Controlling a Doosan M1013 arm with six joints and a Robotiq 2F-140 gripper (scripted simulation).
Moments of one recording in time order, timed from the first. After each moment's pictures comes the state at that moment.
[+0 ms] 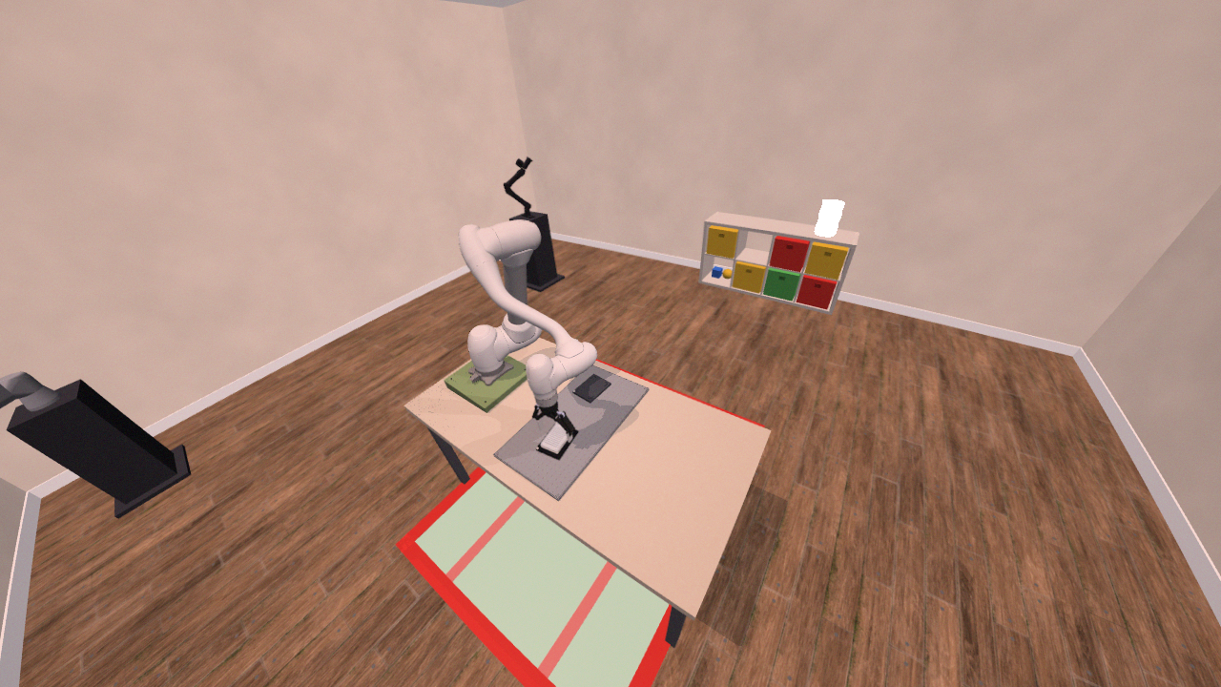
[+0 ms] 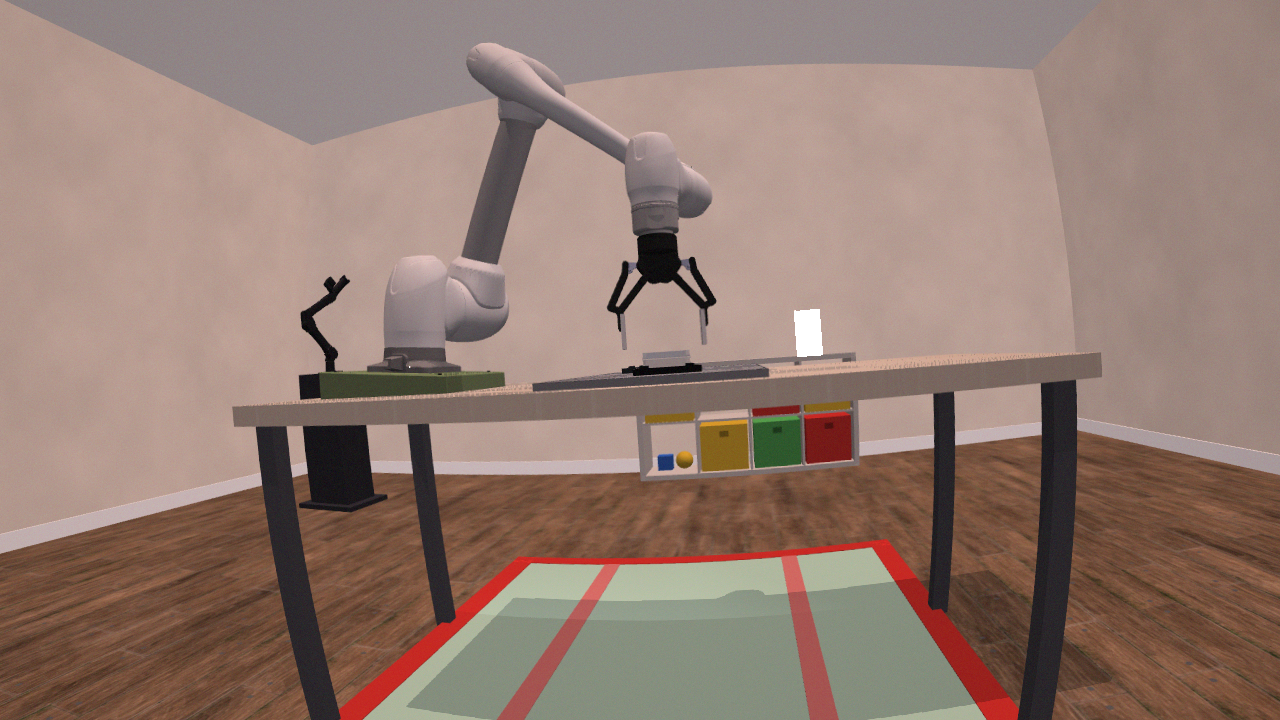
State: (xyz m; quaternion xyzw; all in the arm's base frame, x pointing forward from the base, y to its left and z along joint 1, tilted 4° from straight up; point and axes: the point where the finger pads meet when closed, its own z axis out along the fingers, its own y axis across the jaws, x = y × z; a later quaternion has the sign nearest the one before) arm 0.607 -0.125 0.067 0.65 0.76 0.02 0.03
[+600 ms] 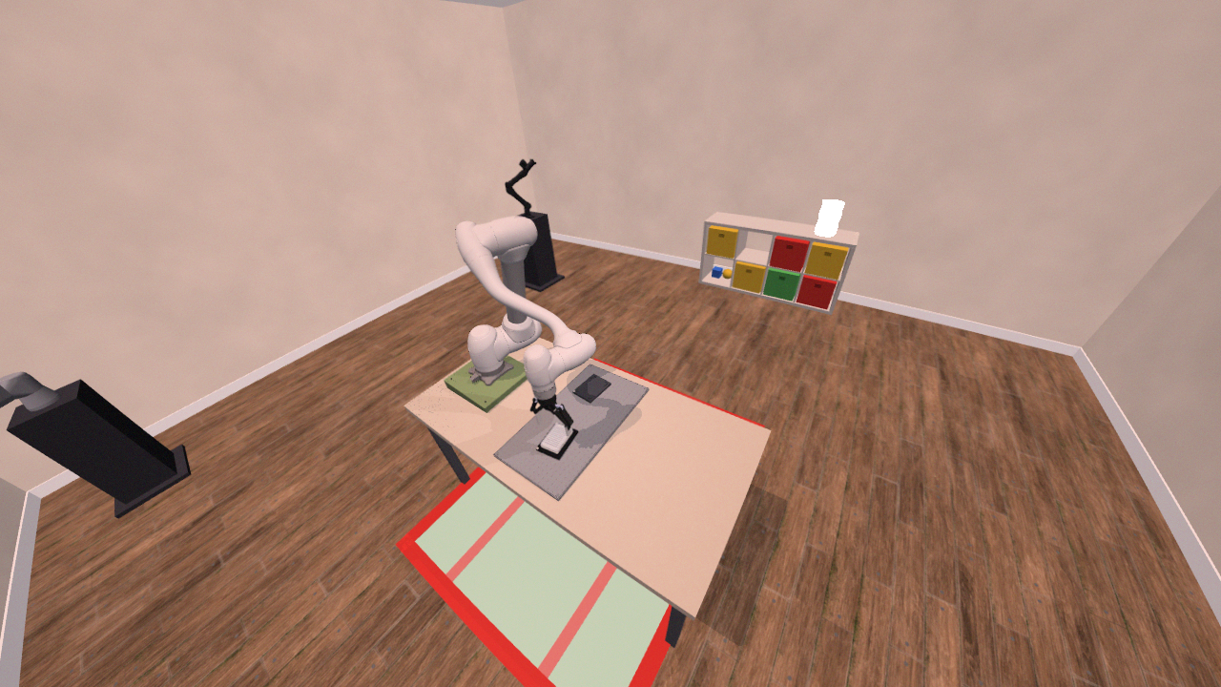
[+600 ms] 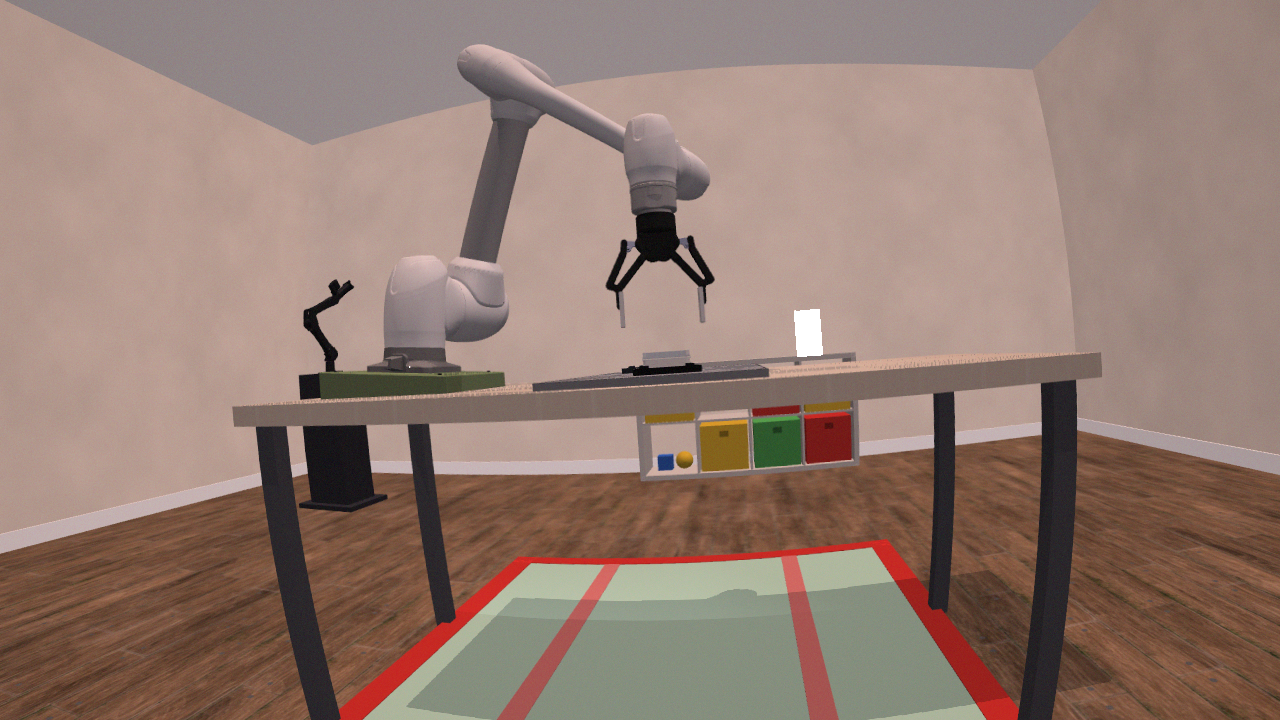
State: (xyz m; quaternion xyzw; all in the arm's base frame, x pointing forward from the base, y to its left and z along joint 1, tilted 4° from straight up) arm 0.604 -0.125 0.109 0.65 0.76 0.02 0.03
